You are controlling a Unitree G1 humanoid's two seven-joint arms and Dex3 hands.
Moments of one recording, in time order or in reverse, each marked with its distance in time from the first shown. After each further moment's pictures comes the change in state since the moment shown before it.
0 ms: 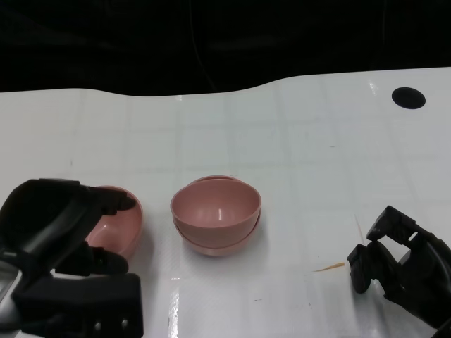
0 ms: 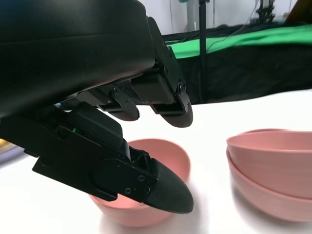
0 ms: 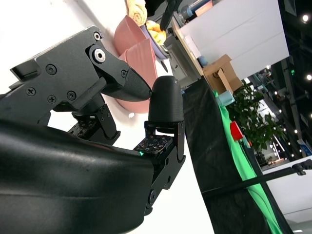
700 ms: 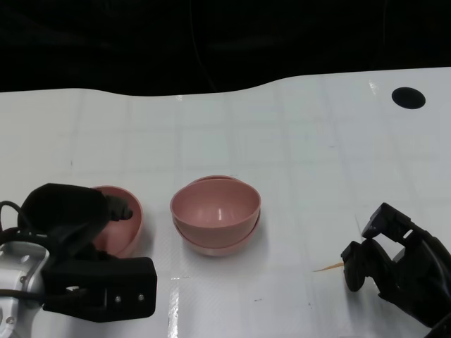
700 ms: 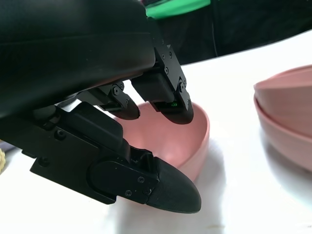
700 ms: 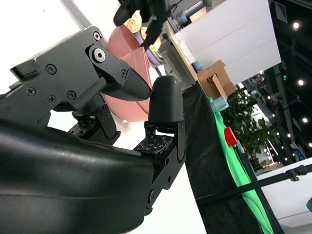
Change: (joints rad) left arm -0.149 0.008 -0.164 0.289 0.016 0.076 0.018; right arm 0.019 0.026 0.003 -0.062 0.005 0.025 -0.011
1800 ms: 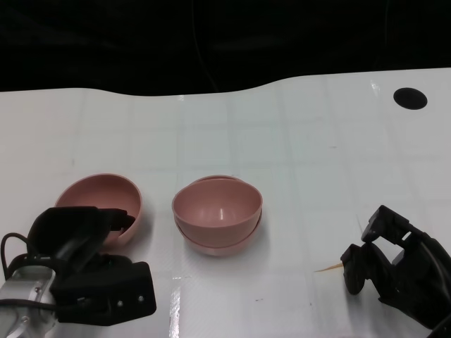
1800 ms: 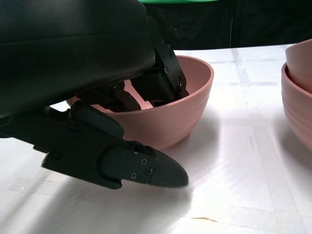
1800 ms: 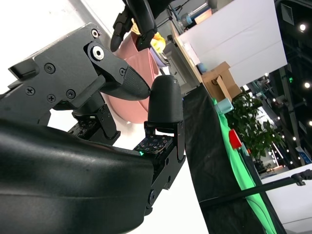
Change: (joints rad) left arm -0.118 -0.068 -0.088 0.476 -0.168 -0.166 0.386; right arm 0.000 -0.003 -0.002 0.006 -0.023 0.000 0.011
